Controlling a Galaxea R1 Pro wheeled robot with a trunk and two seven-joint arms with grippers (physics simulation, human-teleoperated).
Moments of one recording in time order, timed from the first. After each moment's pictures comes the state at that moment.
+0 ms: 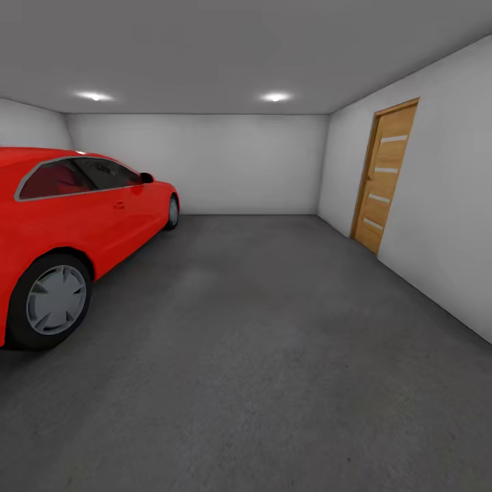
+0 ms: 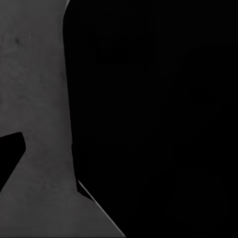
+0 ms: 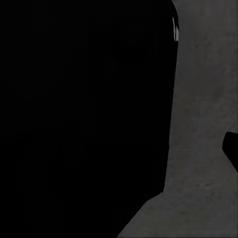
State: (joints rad) left arm 0.00 0.00 0.00 0.00 0.00 0.00 0.00; right arm 0.00 0.00 0.00 0.00 0.00 0.00 0.00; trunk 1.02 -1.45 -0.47
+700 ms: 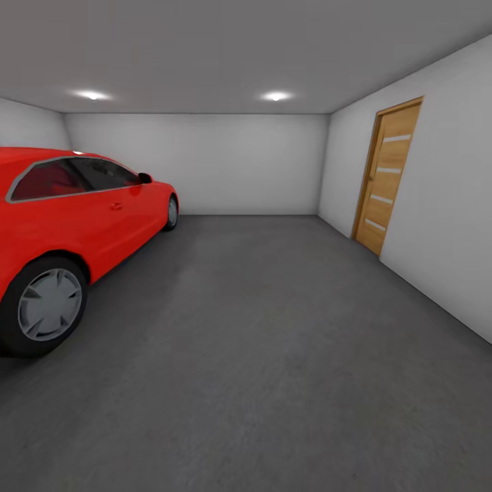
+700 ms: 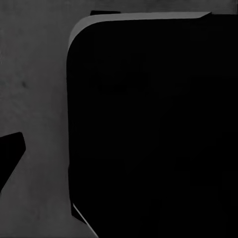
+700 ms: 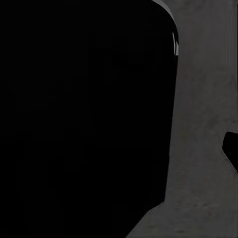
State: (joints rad) left arm 0.00 0.00 0.01 -0.03 0.03 -0.04 0.00; right arm 0.00 0.00 0.00 -0.01 0.00 -0.02 0.00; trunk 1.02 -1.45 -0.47
